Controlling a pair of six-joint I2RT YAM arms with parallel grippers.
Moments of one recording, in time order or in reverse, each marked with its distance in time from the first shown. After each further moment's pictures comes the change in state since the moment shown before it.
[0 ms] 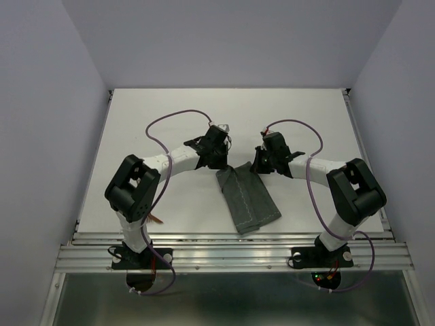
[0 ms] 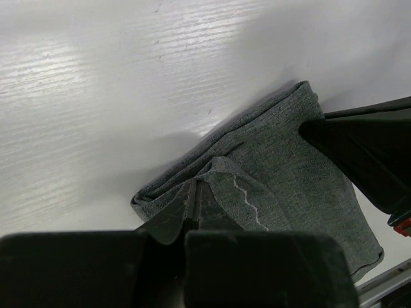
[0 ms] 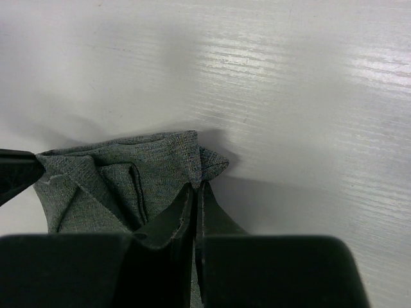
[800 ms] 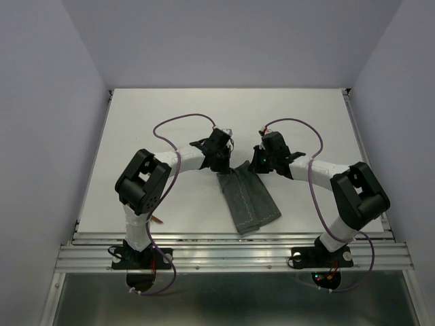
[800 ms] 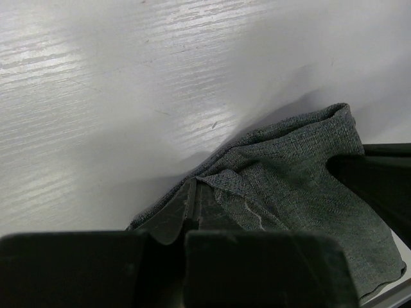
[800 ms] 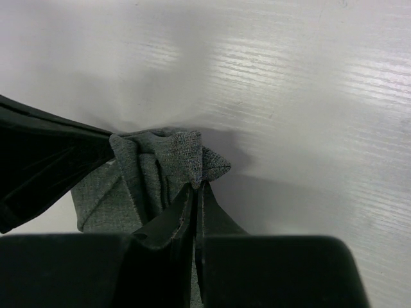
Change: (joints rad) left arm 0.000 0.117 0.025 0.049 0.042 0.013; right arm 0.020 -0.038 0.000 -0.006 -0.002 0.000
